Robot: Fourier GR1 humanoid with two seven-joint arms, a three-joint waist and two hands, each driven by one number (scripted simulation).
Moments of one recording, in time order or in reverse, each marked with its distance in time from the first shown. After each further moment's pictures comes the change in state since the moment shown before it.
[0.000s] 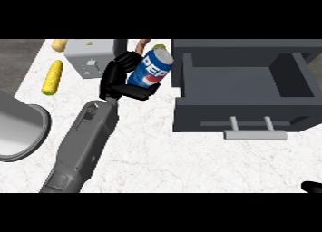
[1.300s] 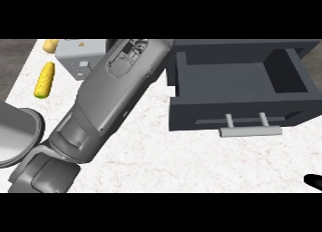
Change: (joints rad) left arm -0.611 -0.002 -0.221 0.079 0.140 0.322 0.453; right arm -0.078 -0.023 0.001 -0.007 0.000 -0.021 0.051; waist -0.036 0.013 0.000
